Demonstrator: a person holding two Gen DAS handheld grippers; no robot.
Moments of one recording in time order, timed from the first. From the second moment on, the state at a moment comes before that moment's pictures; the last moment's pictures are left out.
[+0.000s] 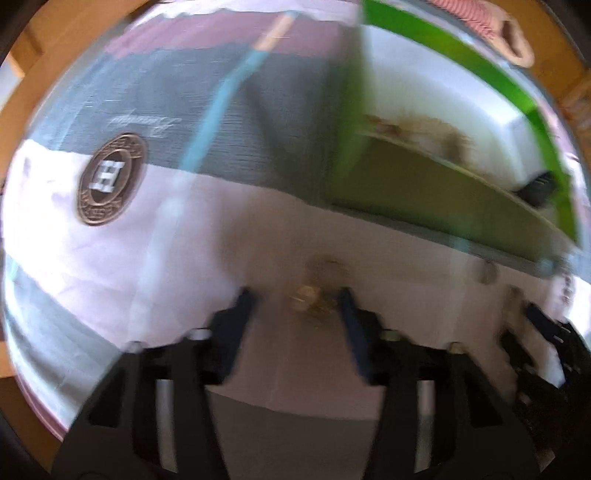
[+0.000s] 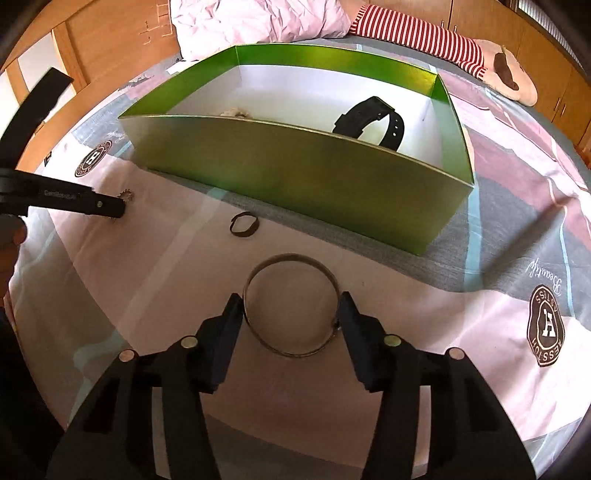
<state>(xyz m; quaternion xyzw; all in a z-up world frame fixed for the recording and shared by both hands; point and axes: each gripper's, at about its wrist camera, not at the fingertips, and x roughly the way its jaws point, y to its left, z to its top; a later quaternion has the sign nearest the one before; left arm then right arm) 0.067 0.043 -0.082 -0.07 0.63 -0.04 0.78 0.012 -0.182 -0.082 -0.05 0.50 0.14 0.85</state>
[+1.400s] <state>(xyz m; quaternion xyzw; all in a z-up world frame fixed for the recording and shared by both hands) 0.049 -0.001 -0.064 -0.03 0.59 -0.15 0.80 0.006 -0.180 -0.066 -0.06 0.50 0.17 0.85</state>
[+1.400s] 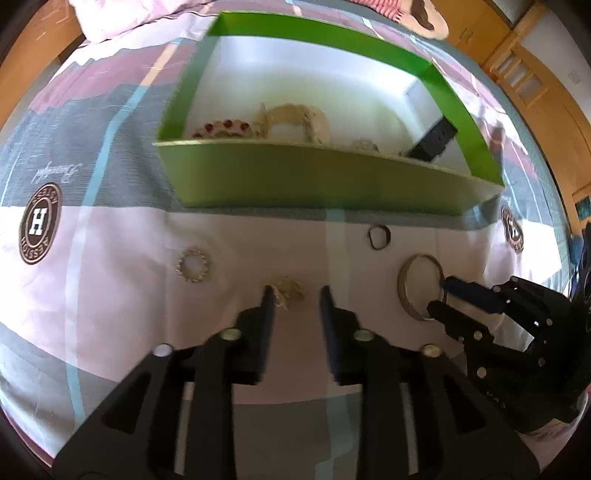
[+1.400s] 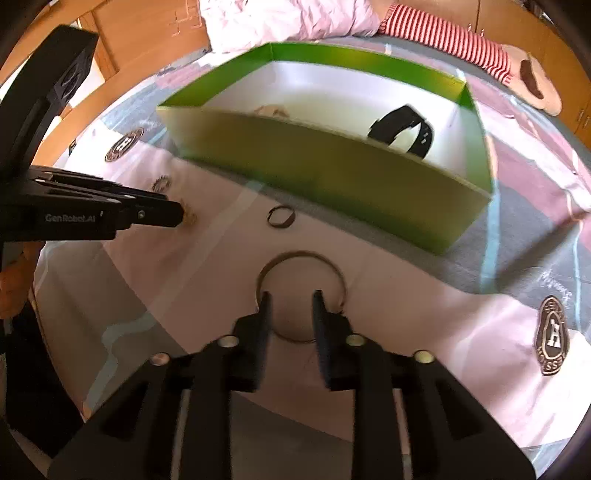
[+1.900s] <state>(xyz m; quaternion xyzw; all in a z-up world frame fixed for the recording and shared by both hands) 0.056 0.001 -0.074 -0.05 0.59 -0.12 0.80 0.005 -0.168 -0.087 -0.12 0.48 0.12 0.86</state>
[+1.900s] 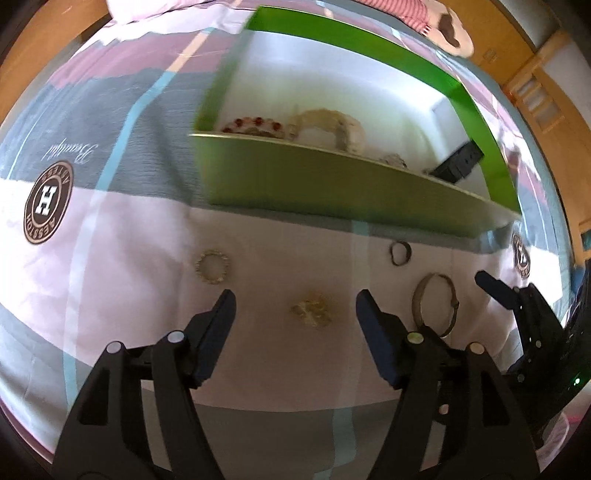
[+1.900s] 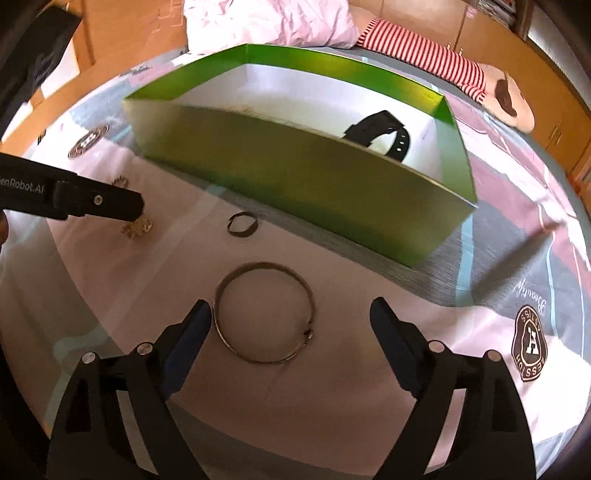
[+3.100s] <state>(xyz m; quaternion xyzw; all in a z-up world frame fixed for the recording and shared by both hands) 0.051 -0.016 -0.081 -0.03 0.59 -0.14 0.79 0.007 -0.180 -0.080 -0.06 0.50 0.15 0.85</state>
